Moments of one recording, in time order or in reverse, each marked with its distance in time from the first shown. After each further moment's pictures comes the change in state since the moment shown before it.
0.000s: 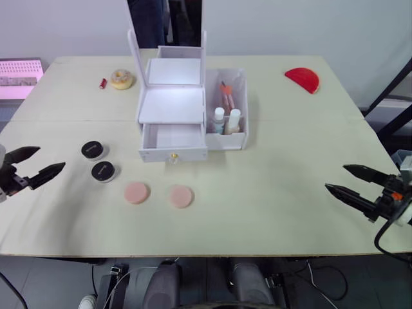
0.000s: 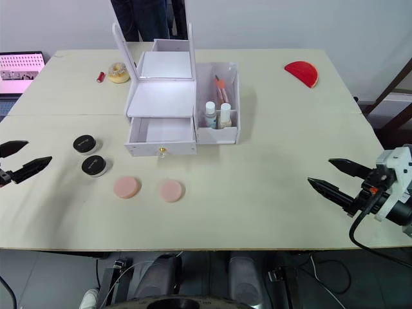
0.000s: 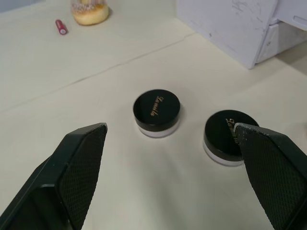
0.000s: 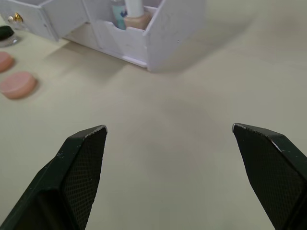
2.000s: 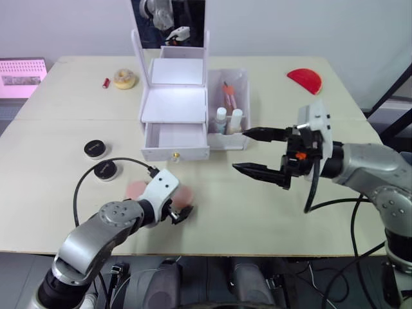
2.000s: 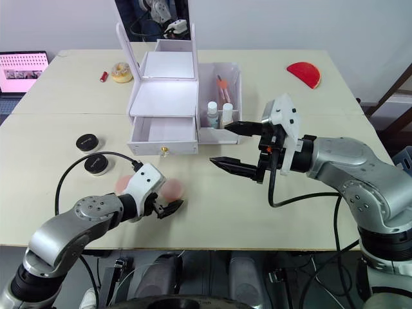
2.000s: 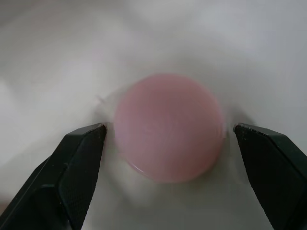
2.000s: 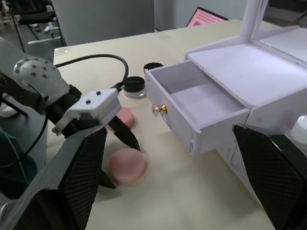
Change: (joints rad) left arm -0.057 -0.417 -0.741 -1.112 0.109 1.006 0.756; right arm -0.698 0.022 0.567 -0.244 0.202 0.260 -0.256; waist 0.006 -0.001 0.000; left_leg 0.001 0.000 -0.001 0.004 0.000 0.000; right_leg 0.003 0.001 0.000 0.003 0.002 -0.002
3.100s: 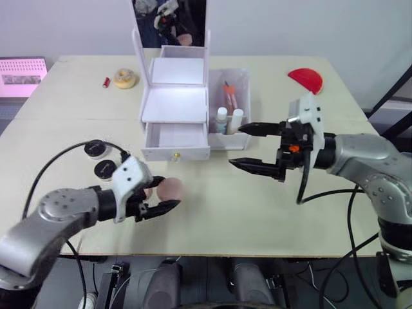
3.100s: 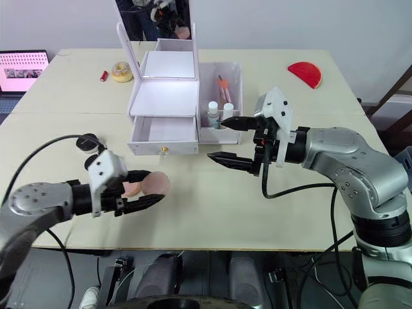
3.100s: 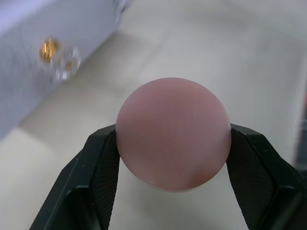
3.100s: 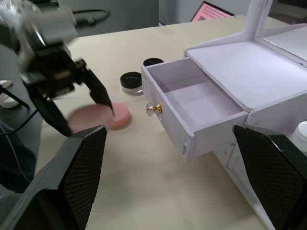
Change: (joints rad) left arm 0.042 0.277 0.446 -0.020 -0.383 -0.244 -0.516; right arm -0.062 0.018 0.072 0.077 -0.079 -0.023 0.045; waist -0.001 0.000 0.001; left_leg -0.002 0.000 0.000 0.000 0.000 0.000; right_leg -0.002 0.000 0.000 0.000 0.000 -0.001
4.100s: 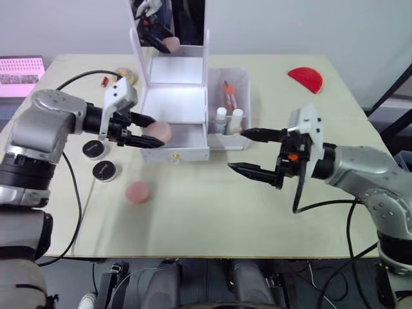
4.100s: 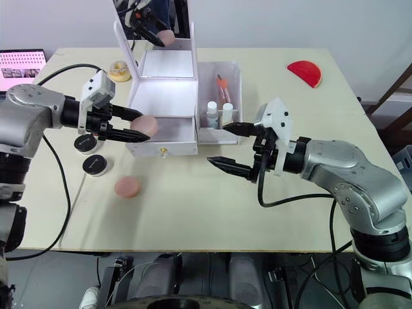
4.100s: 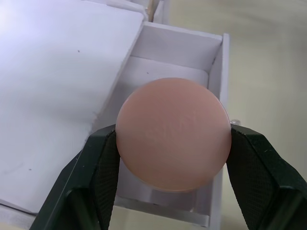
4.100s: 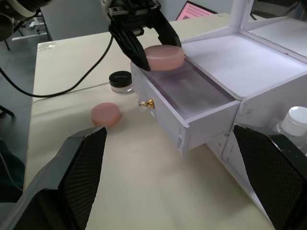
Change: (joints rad) left arm -0.820 0.001 -0.462 1.032 0.414 -0.397 -0.512; right arm 0.097 0.023 -0.056 -0.116 0.026 0.036 -0.104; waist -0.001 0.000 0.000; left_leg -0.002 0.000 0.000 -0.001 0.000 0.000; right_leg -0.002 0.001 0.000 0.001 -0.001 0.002
